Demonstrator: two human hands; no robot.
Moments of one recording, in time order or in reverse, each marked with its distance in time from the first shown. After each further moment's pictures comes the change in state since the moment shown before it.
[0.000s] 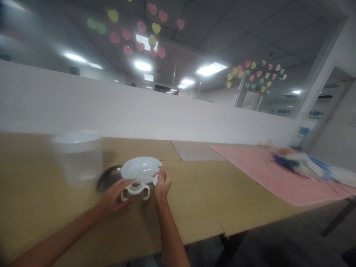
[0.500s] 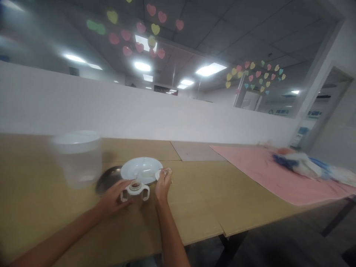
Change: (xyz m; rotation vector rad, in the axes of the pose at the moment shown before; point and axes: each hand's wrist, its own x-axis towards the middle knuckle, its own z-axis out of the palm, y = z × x) left_hand 0.001 0.000 -0.002 0.001 -0.006 0.007; right_hand 0.004 0.007 -0.003 -0.117 0.093 0.038
